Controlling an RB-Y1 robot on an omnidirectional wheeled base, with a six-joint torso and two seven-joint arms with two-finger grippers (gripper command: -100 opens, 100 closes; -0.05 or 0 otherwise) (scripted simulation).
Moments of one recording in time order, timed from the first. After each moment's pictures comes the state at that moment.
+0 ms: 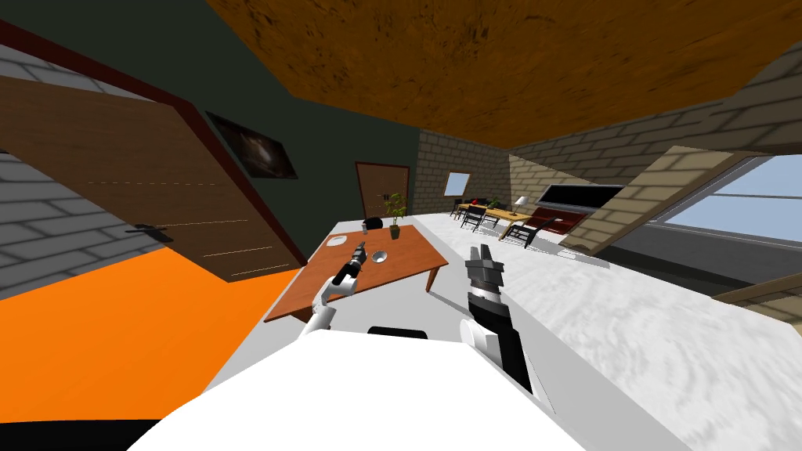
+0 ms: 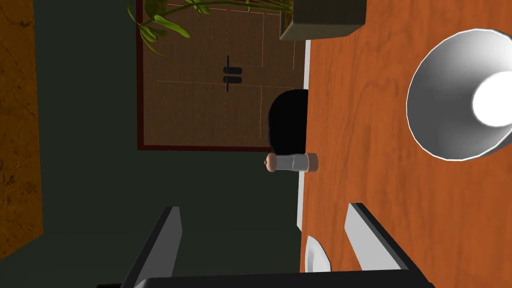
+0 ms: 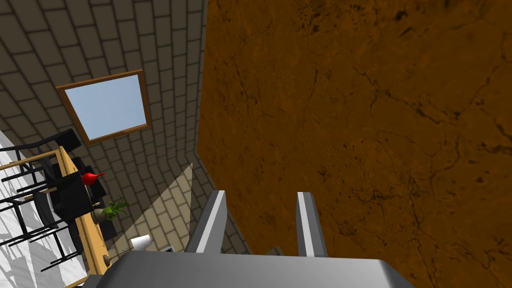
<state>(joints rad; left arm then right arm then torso) 0.03 0.14 0.02 -1.67 0.03 0.15 0.18 0.55 0.04 -0.02 -2.29 -0.07 -0.43 -0.04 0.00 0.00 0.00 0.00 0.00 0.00</state>
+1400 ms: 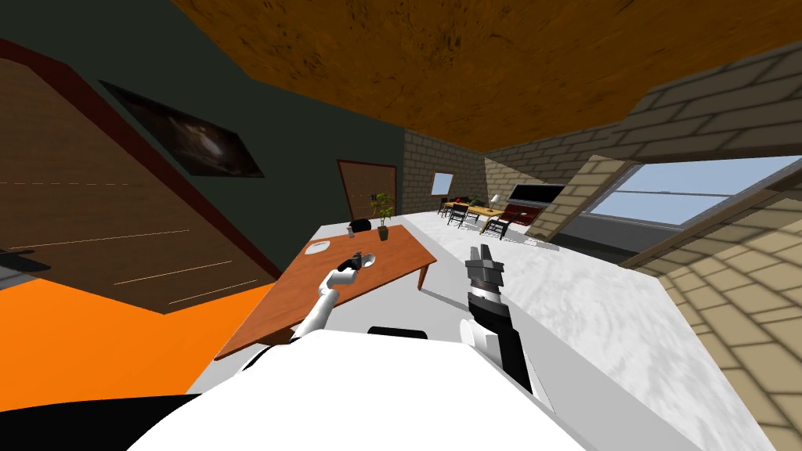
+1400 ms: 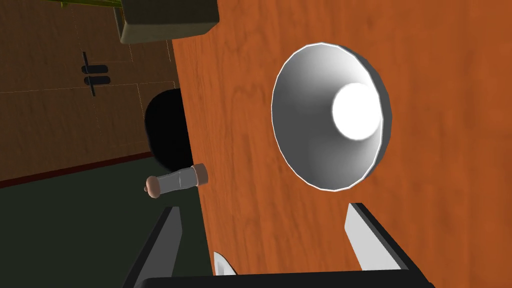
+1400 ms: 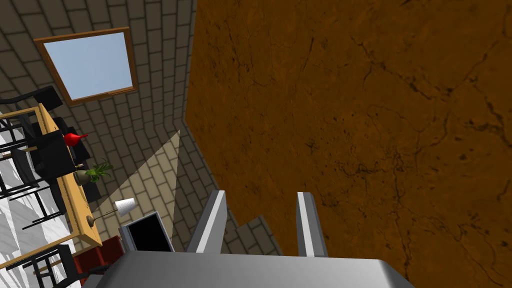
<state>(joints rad) -0.19 0.18 0.15 -1.30 0.05 0.46 0.13 0.55 0.04 -0.02 -2.29 -0.07 -0.43 -0.04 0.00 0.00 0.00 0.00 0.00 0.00</state>
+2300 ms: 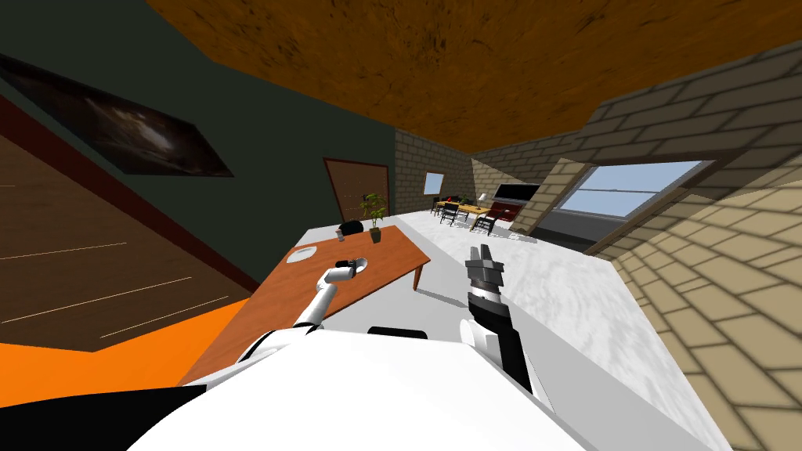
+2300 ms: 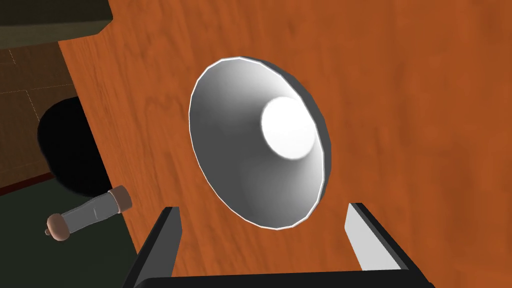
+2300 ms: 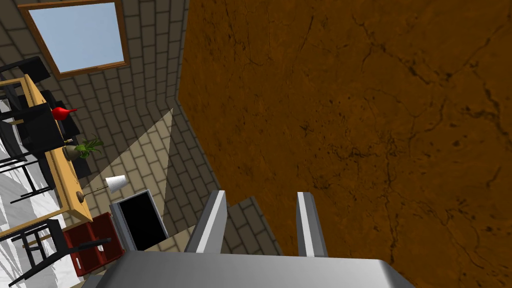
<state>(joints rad) -0.29 0.22 0.24 -1.08 0.08 0.66 0.10 0.55 0.04 -0.02 -2.29 -0.07 -0.43 -0.04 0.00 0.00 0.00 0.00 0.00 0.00</state>
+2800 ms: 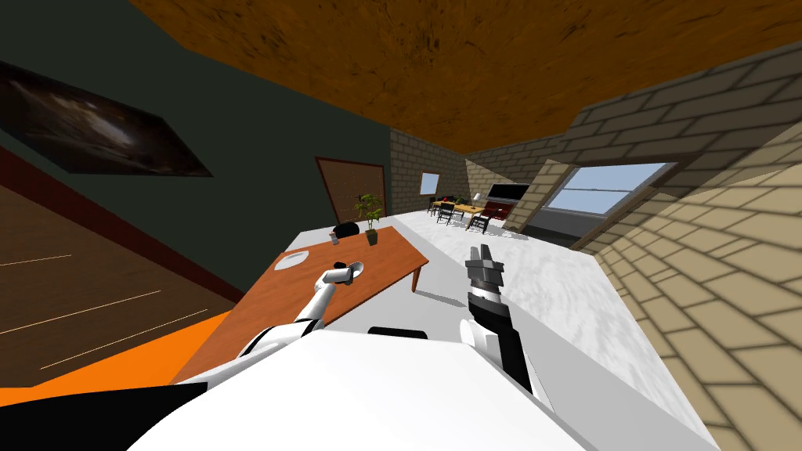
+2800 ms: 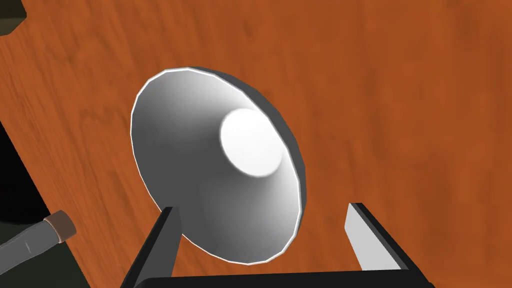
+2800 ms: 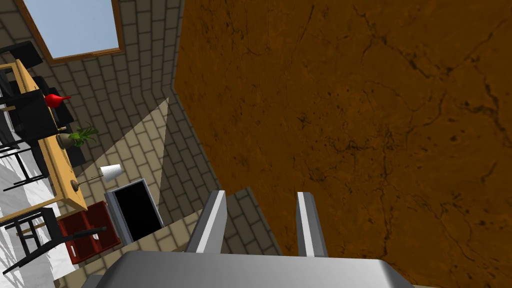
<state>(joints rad) -0.33 0.24 0.28 -0.97 0.09 0.77 0.08 0.55 0.04 -0.02 -2.29 -0.07 -0.43 -0.04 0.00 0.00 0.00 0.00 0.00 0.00</state>
